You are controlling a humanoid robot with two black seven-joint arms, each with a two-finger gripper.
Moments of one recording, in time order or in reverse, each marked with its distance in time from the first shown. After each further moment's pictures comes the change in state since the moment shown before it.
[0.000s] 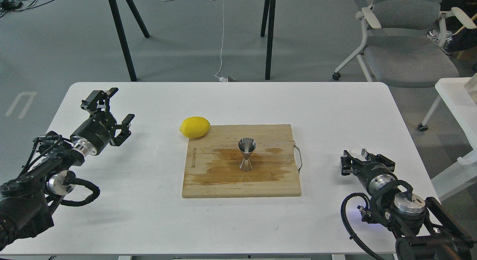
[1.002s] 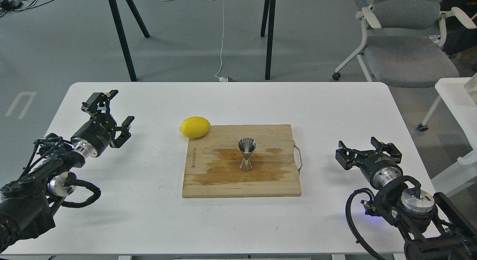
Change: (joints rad) left arm 0.000 -0.007 0.000 0.022 0.000 0.000 0.000; right arm -0.048 -0.074 0.000 0.222 -0.007 -0.004 0.001
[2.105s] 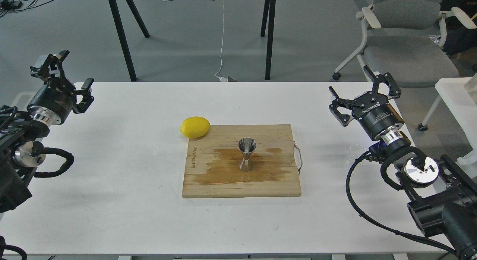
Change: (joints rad) left arm -0.138 0.091 -0.005 0.086 -0.149 0.000 0.000; right arm 0.288 -0.035 -0.080 -0.308 -0.273 0.628 -0.138
